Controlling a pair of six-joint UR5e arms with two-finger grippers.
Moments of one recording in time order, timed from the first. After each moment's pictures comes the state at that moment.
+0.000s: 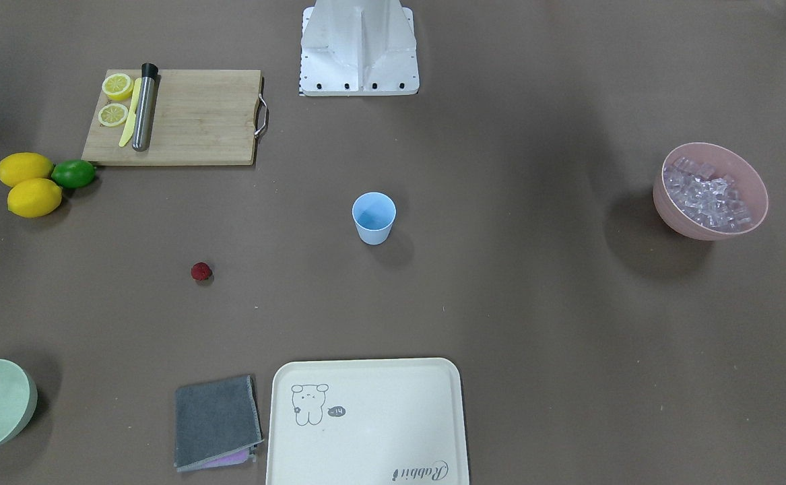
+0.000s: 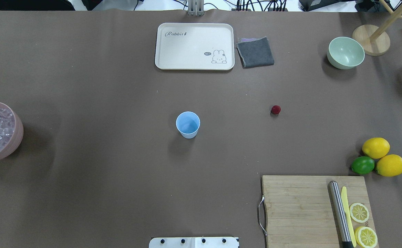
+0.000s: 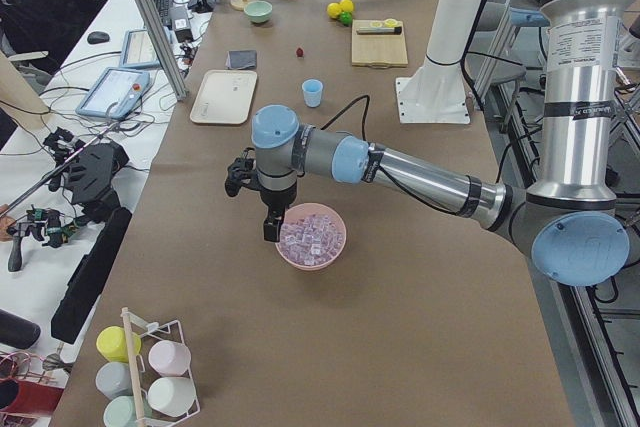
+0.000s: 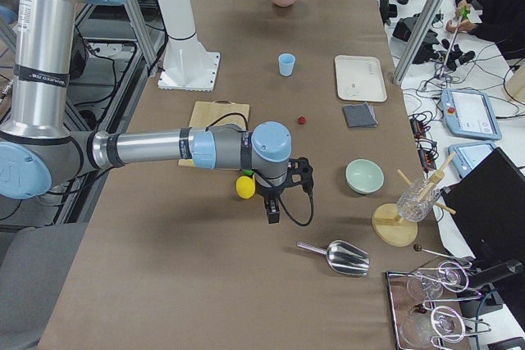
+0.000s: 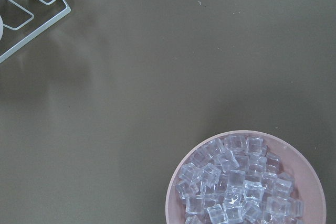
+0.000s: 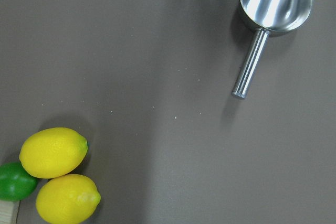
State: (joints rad) left arm -1.45 -1.55 -1.91 -1.47 -2.31 -0.13; right arm 1.55 -1.76 1.88 -1.66 2.38 -0.16
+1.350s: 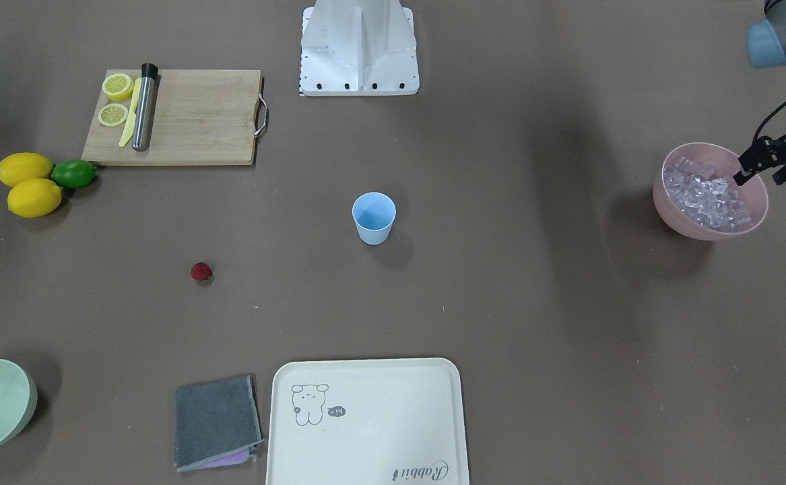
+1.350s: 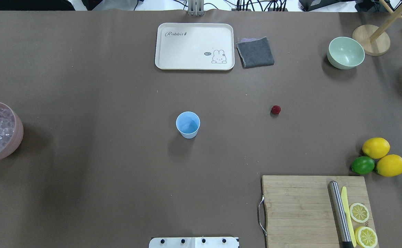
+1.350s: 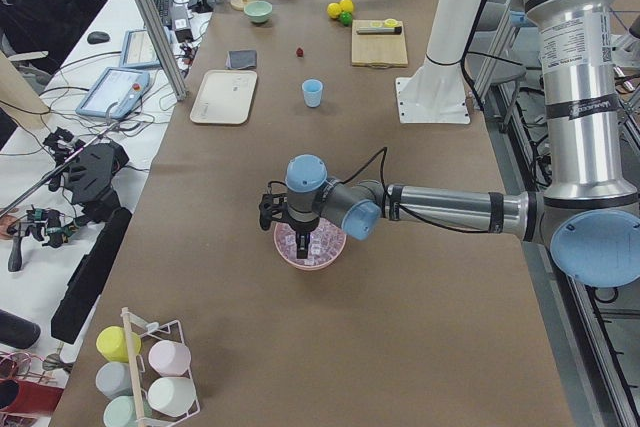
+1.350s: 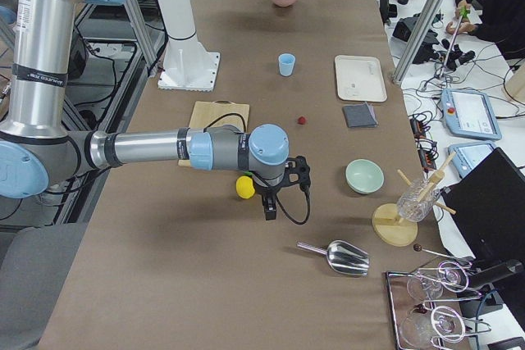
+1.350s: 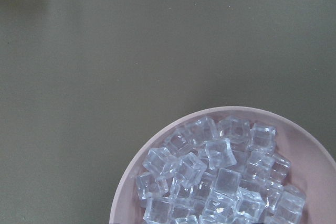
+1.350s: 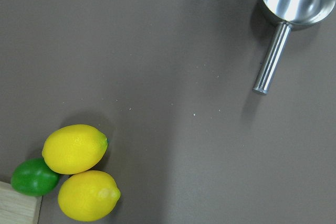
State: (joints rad) left arm -1.23 -1.39 -1.76 -2.03 -2.30 -0.58; right arm 1.55 -1.77 1.89 -1.66 2.43 -0.16
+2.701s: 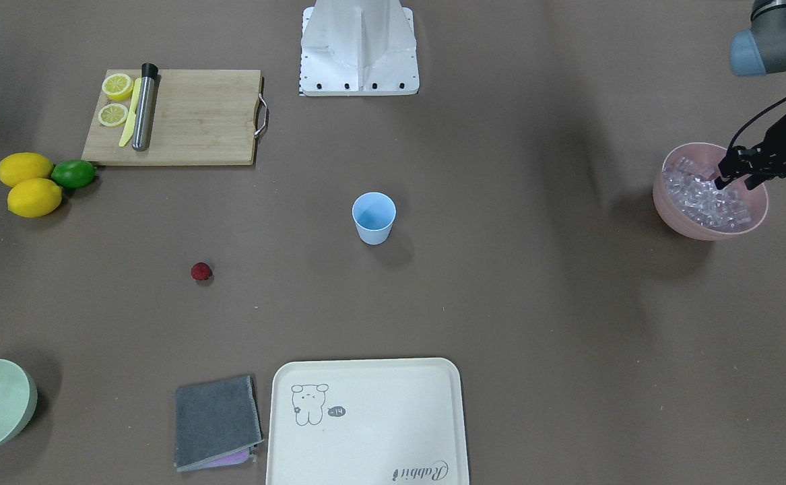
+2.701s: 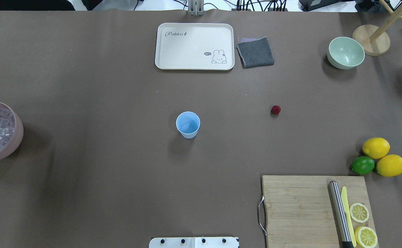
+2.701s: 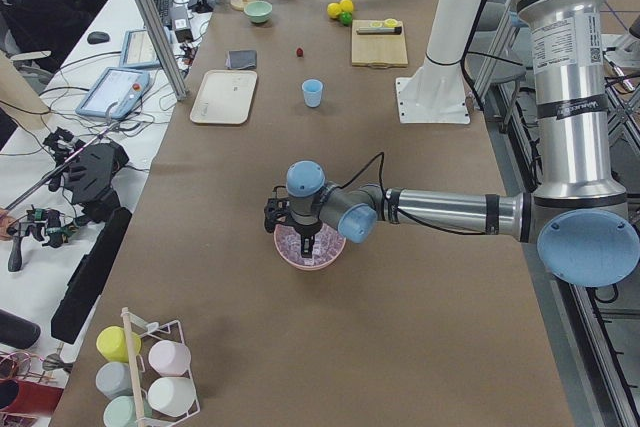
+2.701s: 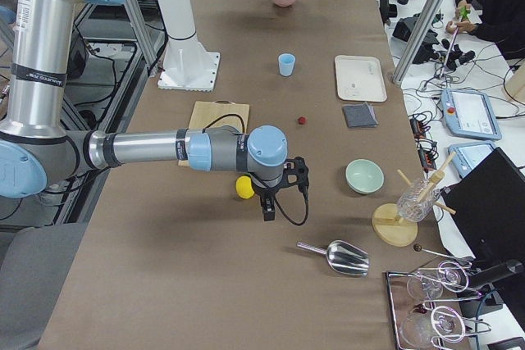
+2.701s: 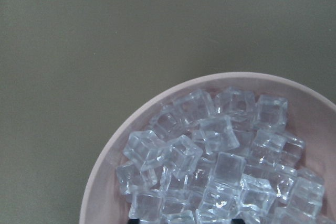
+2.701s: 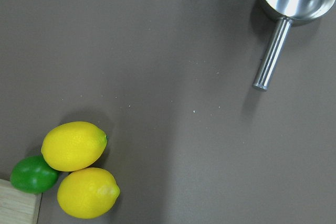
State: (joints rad) left arm -1.16 -1.40 -1.72 -2.04 -2.30 -0.58; right arm 1.55 -1.78 1.89 -1.66 2.43 -0.16
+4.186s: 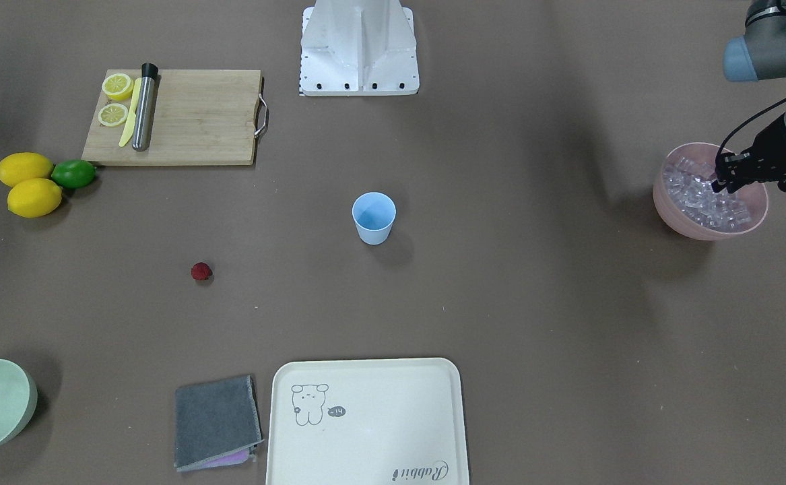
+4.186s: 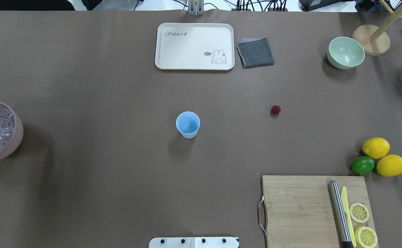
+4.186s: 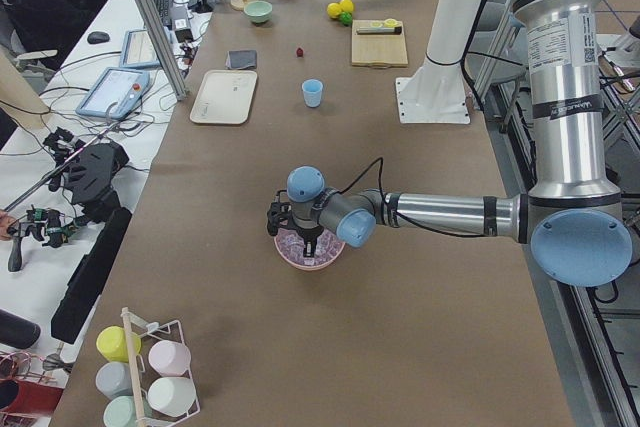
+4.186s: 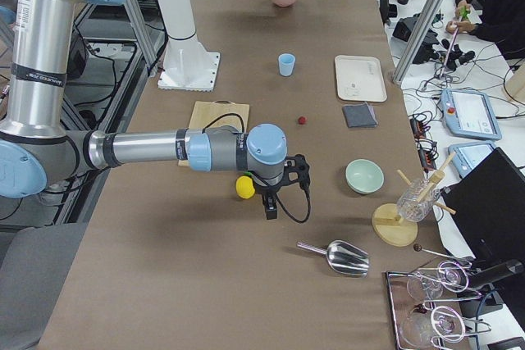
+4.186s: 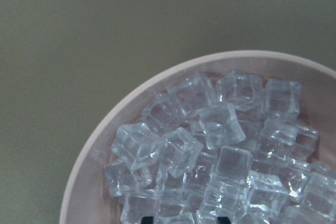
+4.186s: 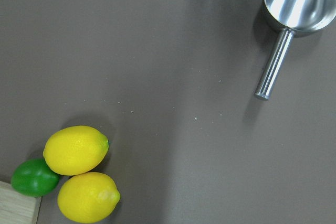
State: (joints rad) left arm -1.13 -1.41 -1.68 -2.07 -2.30 -0.59; right arm 1.55 -1.78 1.89 -1.62 2.44 -0.16
